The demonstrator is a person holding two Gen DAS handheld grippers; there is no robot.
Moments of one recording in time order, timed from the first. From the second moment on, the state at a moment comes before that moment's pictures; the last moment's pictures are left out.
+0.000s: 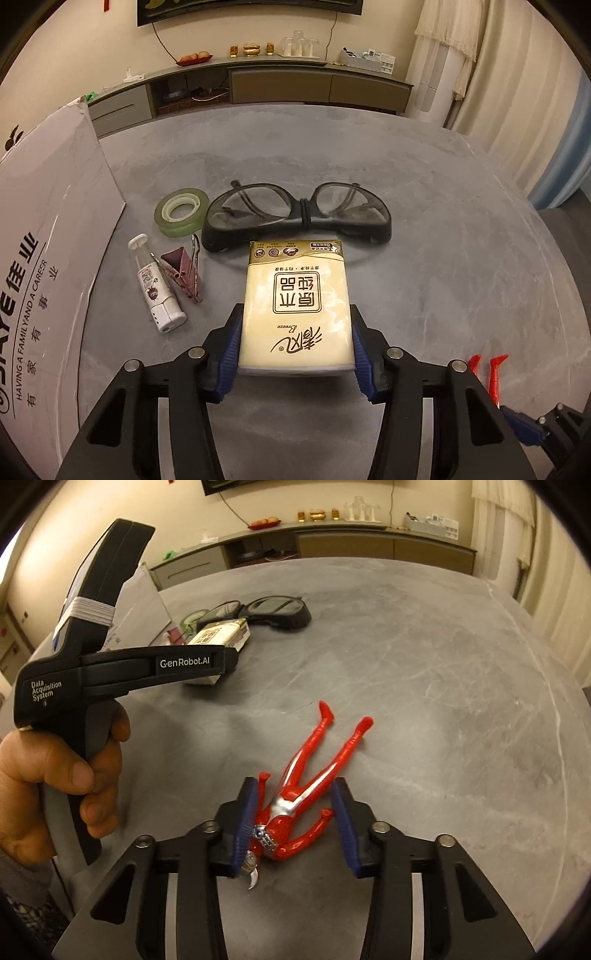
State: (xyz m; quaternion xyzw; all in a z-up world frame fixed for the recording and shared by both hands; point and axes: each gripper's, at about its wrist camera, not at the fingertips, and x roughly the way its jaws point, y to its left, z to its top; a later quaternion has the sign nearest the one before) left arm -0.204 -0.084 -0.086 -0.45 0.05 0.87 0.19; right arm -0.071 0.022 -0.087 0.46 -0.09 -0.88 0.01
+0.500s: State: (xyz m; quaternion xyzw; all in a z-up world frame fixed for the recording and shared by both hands) left arm -0.182 -0.102 -0.054 -0.43 0.03 0.88 0.20; right arm -0.059 0.036 -0.080 0.45 -0.17 -0.87 0.05
